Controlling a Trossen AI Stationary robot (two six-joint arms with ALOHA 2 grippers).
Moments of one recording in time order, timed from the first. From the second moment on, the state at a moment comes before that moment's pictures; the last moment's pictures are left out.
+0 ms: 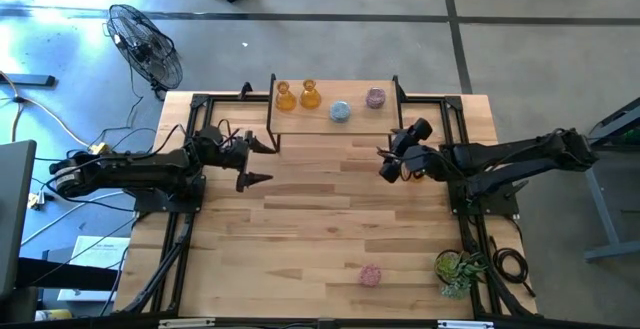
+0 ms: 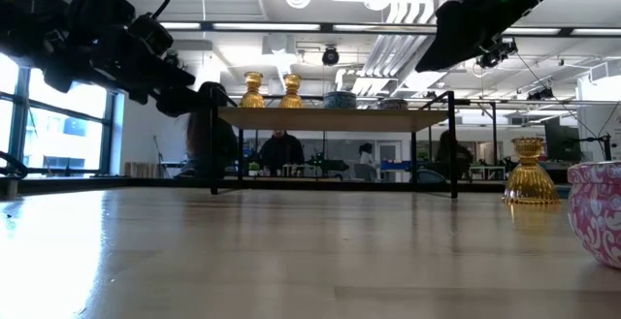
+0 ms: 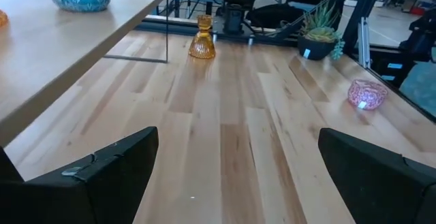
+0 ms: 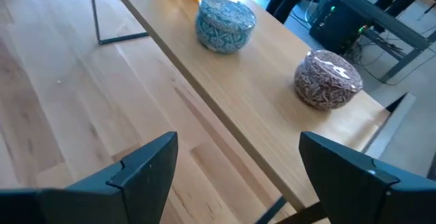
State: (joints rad) left arm 0.47 0.89 0.14 0.58 0.50 0.00; right arm 0.05 1.03 0.71 -0.33 0.76 0.20
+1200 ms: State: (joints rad) left arm 0.47 0.89 0.14 0.54 0.51 -0.01; right arm 0.05 1.03 0.71 -0.32 0.57 0.20
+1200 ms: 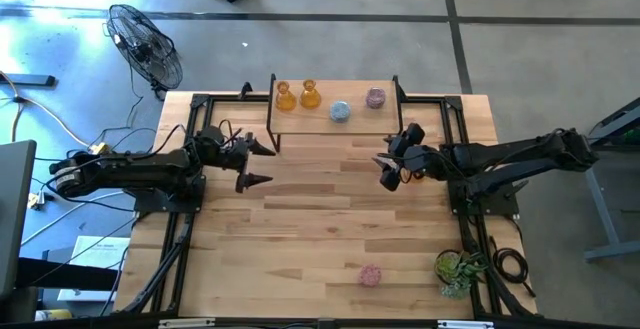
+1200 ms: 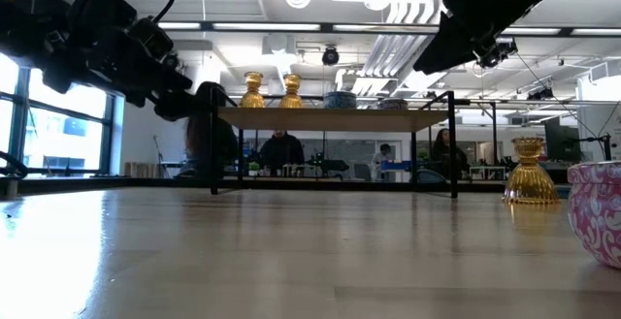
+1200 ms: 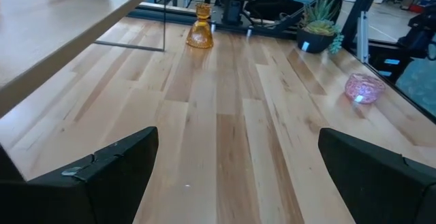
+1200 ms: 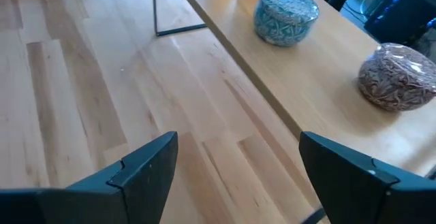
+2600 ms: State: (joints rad) left arm 0.47 0.89 0.14 0.54 0.58 -0.01; right arm 0.05 0.75 0.71 -0.73 0.33 0.72
